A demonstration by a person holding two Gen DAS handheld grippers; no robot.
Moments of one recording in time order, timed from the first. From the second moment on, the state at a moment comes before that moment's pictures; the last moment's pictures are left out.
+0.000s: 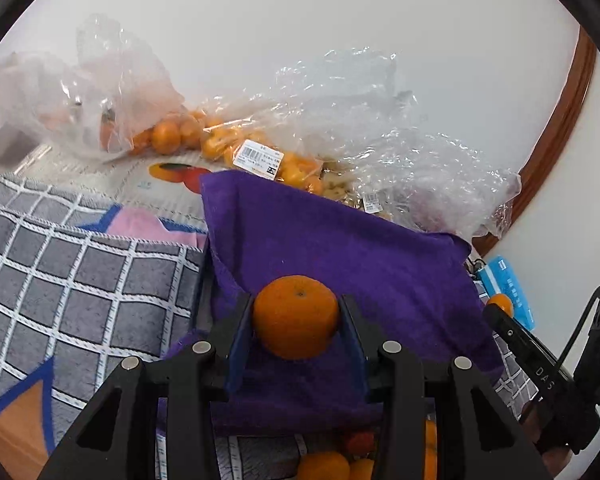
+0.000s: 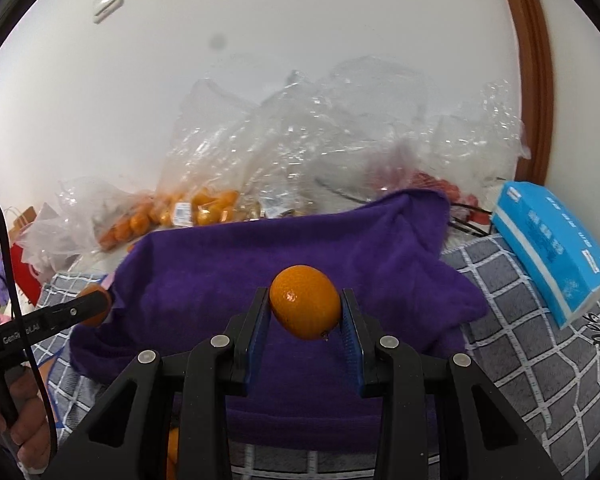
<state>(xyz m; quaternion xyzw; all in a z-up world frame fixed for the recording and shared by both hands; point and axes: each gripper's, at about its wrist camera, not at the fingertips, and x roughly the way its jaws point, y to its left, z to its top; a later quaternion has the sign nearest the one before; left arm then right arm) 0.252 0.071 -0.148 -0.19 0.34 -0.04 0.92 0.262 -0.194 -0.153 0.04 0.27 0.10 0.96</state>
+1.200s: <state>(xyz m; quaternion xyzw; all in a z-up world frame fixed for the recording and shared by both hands) 0.260 0.054 -0.166 -0.14 0.36 -0.04 0.92 0.285 -0.190 -0.191 0.04 0.35 0.10 0.93</state>
